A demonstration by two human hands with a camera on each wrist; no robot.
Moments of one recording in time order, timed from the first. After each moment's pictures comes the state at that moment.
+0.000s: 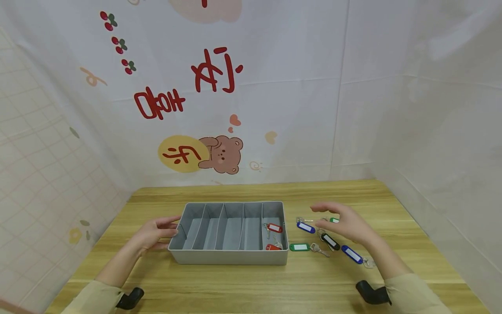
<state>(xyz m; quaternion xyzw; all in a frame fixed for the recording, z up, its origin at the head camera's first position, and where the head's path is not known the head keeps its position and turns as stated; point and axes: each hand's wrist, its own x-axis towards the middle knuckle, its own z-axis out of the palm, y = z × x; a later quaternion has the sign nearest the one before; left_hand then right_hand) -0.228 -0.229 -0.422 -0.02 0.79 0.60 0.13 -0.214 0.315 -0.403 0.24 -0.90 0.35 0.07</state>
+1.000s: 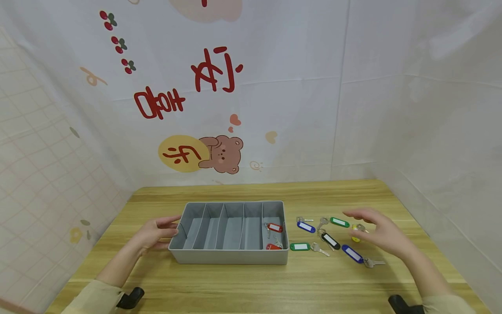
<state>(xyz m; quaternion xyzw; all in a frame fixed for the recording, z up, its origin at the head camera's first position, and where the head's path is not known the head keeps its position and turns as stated) -0.227 -0.230 -0.422 -0.02 0.79 0.60 0.13 -0.191 0.387 -0.422 0.24 -0.90 0.34 0.11</state>
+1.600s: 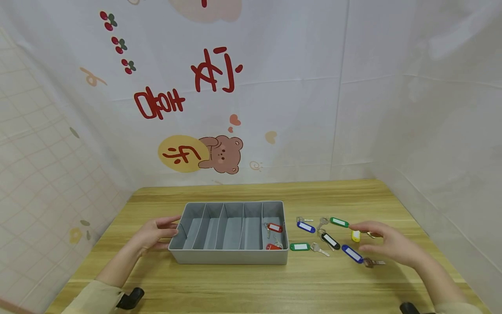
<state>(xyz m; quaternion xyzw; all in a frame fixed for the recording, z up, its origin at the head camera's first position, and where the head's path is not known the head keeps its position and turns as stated) -0.227 -0.231 -0.422 -0.01 0.79 0.60 0.13 -0.179 0.412 -0.440 0.29 -0.89 0.34 0.06</state>
